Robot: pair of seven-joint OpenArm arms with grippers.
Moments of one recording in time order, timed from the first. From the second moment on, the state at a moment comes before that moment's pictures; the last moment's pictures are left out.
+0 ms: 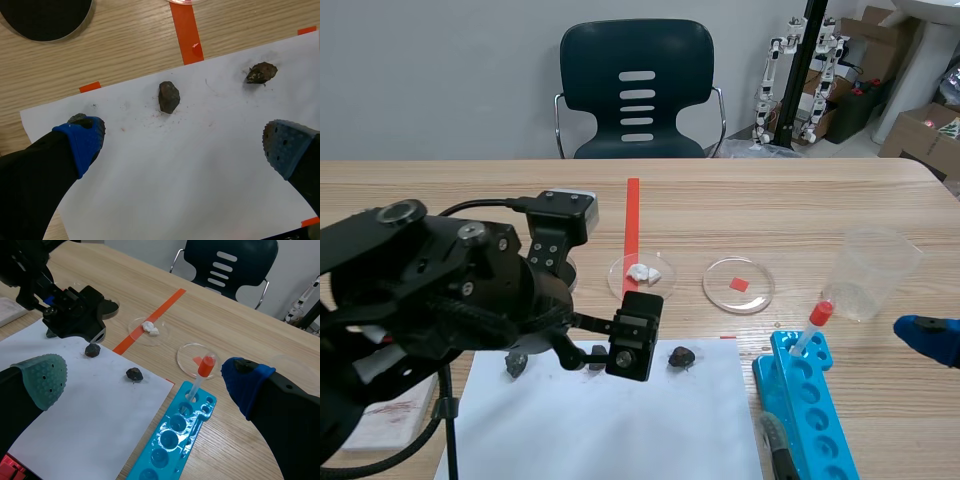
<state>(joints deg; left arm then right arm) -6.2 -22.1 43.1 102.3 -25.8 30.0 55.5 -66.1 17.2 5.2 117.8 -9.4 11.8 34.8</state>
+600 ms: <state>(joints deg) -16.6 -10.2 46.2 79.3 -25.8 30.7 58.9 -66.1 17.2 5.2 117.8 -9.4 11.8 34.8</state>
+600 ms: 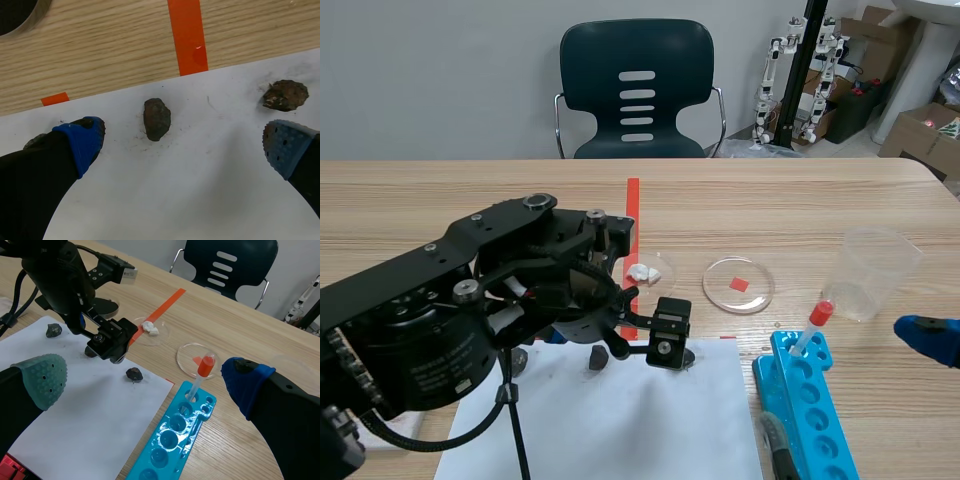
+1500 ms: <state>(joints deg) -18.8 -7.7 46.2 70.1 -25.4 31.0 58.5 -66.1 17.2 5.2 117.8 -9.4 11.8 34.8</state>
